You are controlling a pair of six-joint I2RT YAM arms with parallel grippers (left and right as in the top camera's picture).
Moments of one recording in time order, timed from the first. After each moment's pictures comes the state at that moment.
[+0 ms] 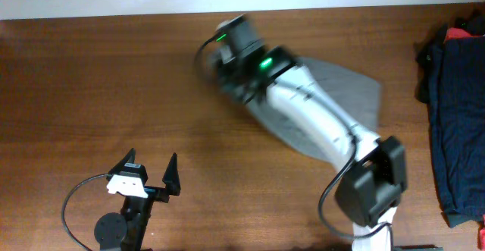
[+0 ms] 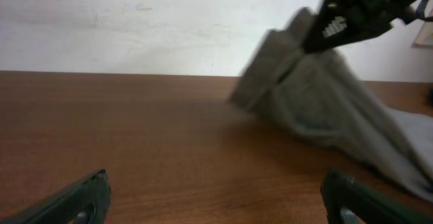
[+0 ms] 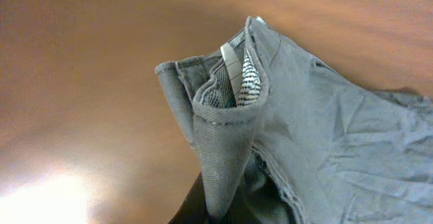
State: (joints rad) left arm 0.10 0.01 0.02 -0.07 0.29 -0.11; right arm 0.66 2.02 1.89 -0.79 0.02 0.26
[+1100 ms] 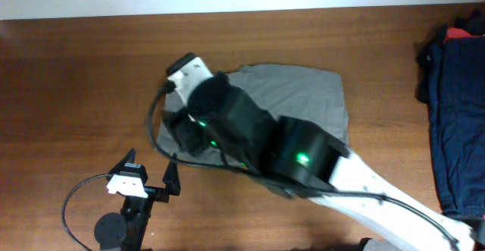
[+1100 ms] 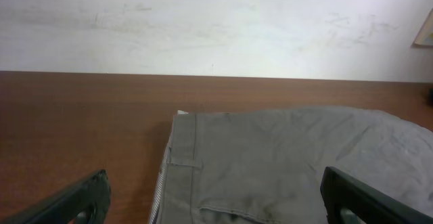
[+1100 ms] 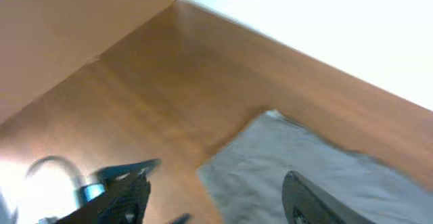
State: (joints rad) left arm 0.10 0.01 0.02 -0.07 0.29 -0.11; right arm 1.02 1.58 1.89 -0.85 0.23 0.25
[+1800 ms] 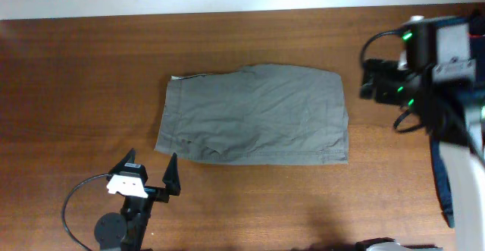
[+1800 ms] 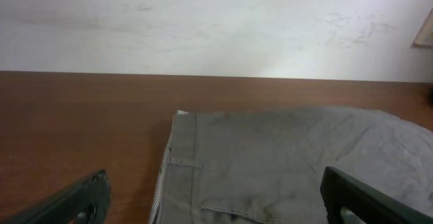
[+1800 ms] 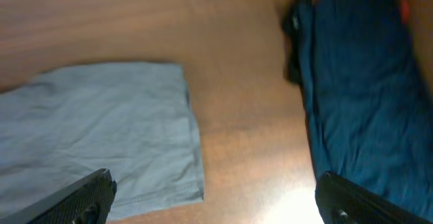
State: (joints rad) left arm 0.10 0.01 0.02 -0.07 0.29 -0.11; right arm 0.06 1.42 1.87 -1.41 0.25 0.24
